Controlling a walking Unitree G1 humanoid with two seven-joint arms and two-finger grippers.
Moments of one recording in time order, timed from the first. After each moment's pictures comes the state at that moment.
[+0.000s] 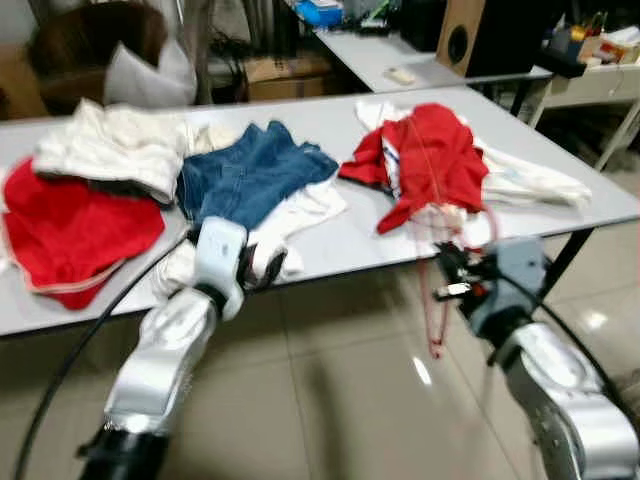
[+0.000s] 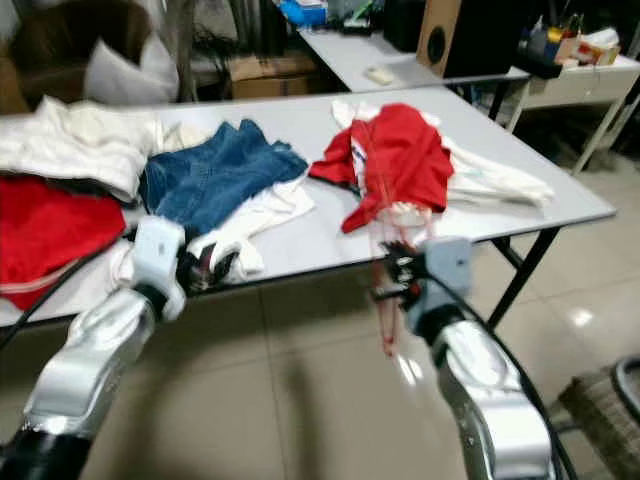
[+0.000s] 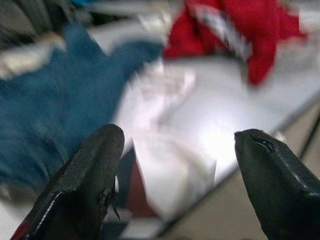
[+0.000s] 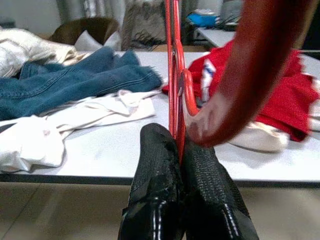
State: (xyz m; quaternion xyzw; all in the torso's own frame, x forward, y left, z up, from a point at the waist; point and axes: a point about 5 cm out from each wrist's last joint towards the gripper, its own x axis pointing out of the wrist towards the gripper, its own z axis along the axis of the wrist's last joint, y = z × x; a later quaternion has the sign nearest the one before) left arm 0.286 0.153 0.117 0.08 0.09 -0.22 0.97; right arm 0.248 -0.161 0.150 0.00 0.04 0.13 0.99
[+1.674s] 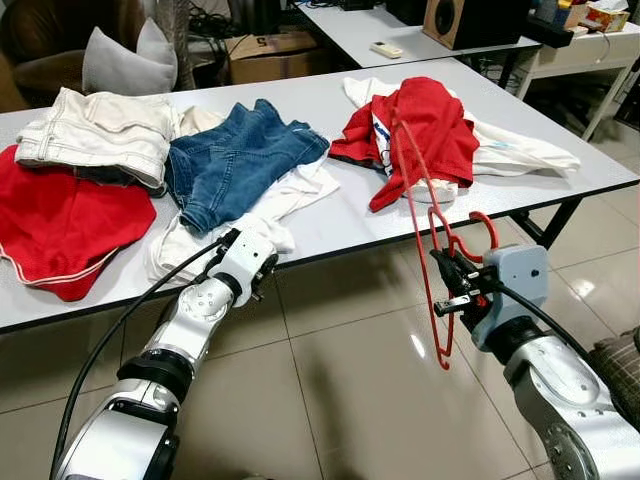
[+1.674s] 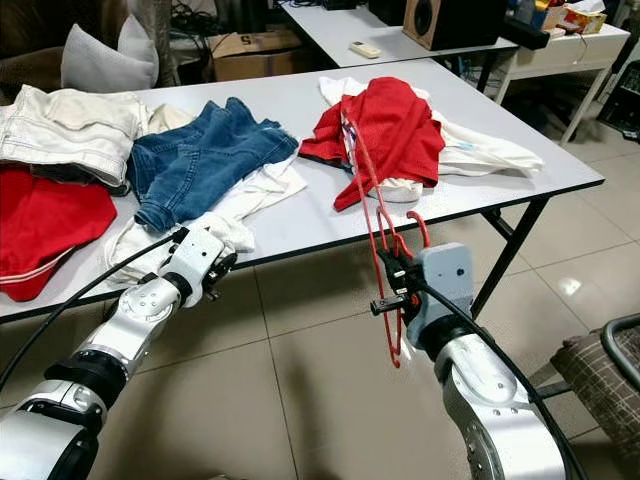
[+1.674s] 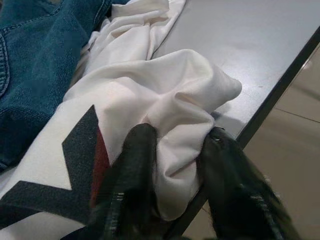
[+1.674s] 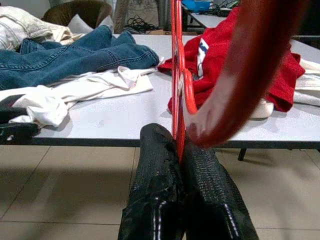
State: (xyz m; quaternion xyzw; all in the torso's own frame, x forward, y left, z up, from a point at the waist) left arm 0.344 0.160 0.074 0.23 0.11 -0.20 0.95; right arm 0.232 -0.161 0.153 -0.02 0.05 0.13 0.99
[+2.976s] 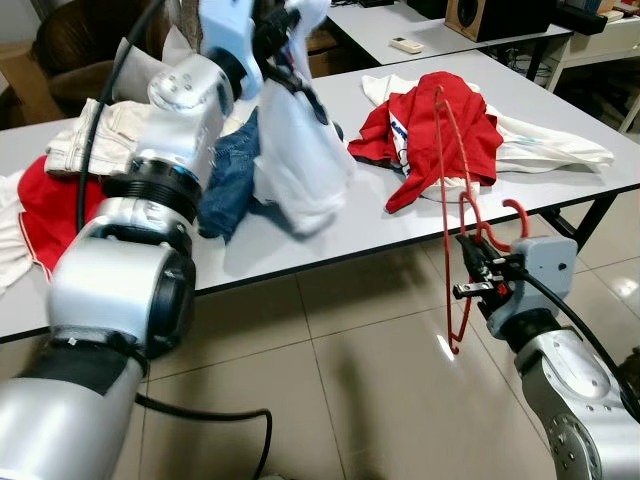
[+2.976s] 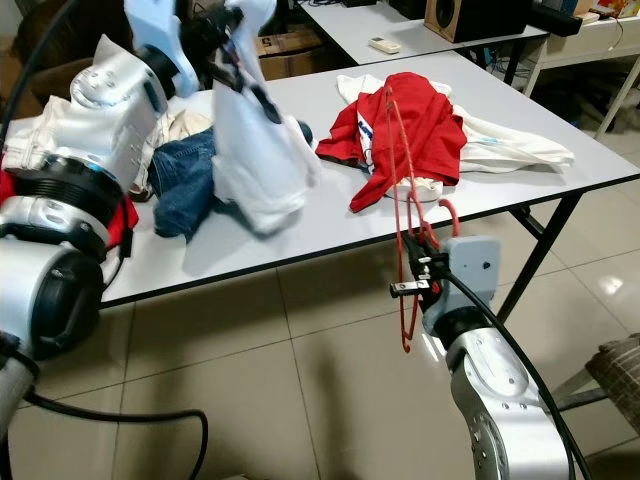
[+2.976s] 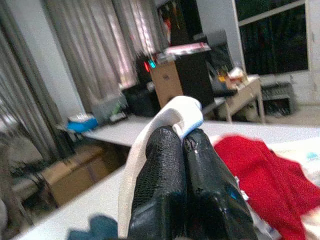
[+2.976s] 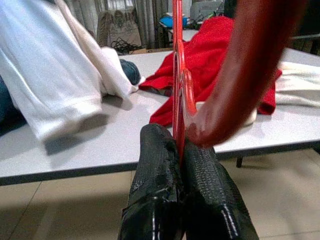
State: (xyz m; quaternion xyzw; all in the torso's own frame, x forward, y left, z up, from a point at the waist) left arm 0.418 0.122 0.305 0.08 -0.14 -0.25 0.95; right arm 0.235 -0.178 0.156 0.00 0.02 0.07 1.00
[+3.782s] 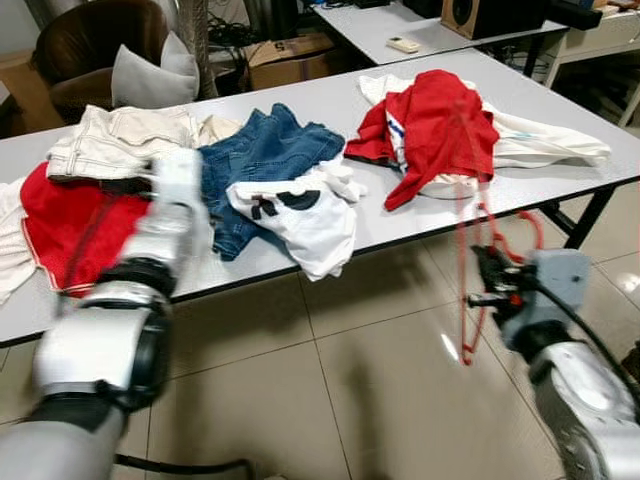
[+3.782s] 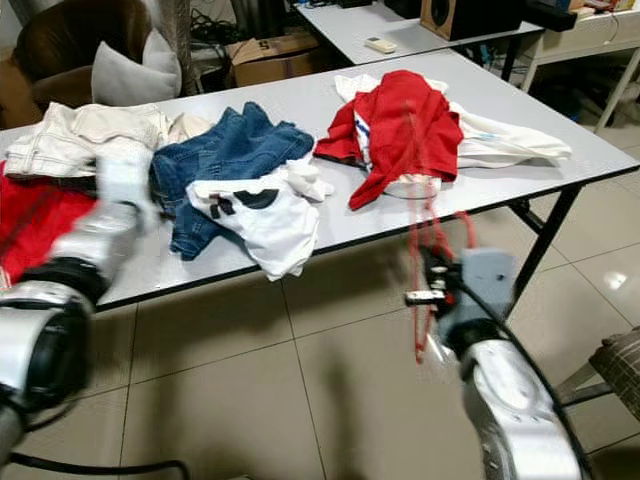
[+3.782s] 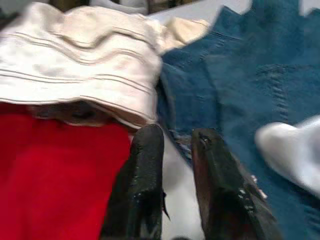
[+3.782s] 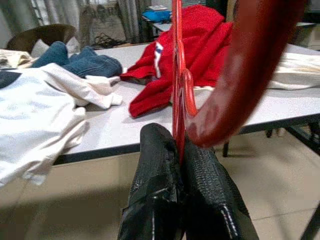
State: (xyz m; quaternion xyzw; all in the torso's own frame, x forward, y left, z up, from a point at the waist) left arm 0.396 0.230 0.158 0.06 0.14 0.10 0.98; right arm 0.225 -0.195 0.150 -0.01 0.03 0.04 1.00
